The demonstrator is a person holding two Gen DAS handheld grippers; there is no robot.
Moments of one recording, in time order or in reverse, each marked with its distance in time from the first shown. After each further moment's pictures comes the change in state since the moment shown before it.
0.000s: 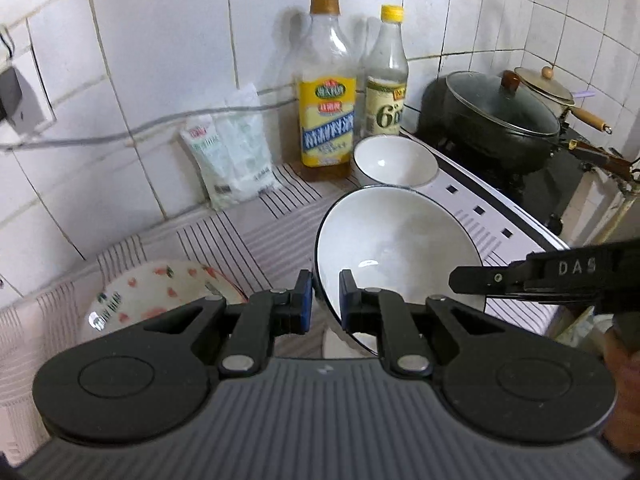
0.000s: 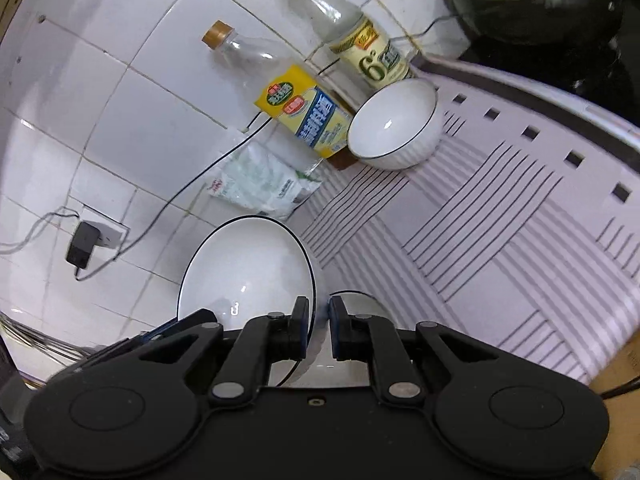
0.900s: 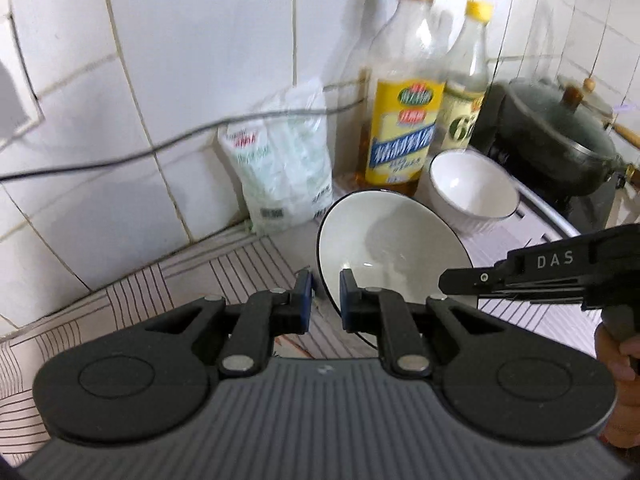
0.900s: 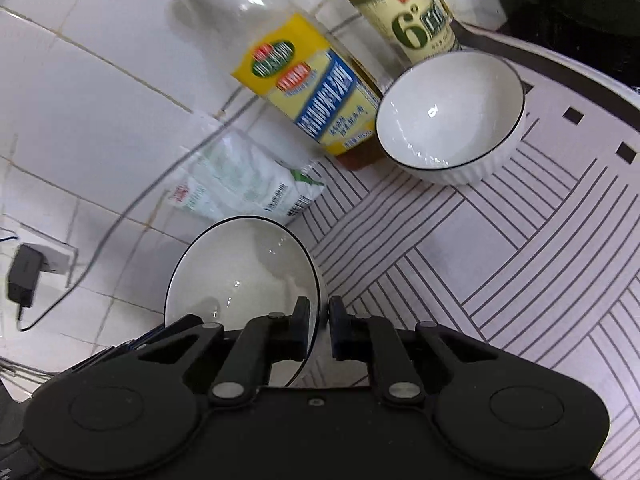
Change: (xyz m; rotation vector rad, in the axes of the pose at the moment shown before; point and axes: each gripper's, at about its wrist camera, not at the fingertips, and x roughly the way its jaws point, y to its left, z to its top) left arm 0.066 0.074 0.044 -0.030 0.008 0.018; right arm 0.105 0.020 0.048 0.059 0.095 -0.014
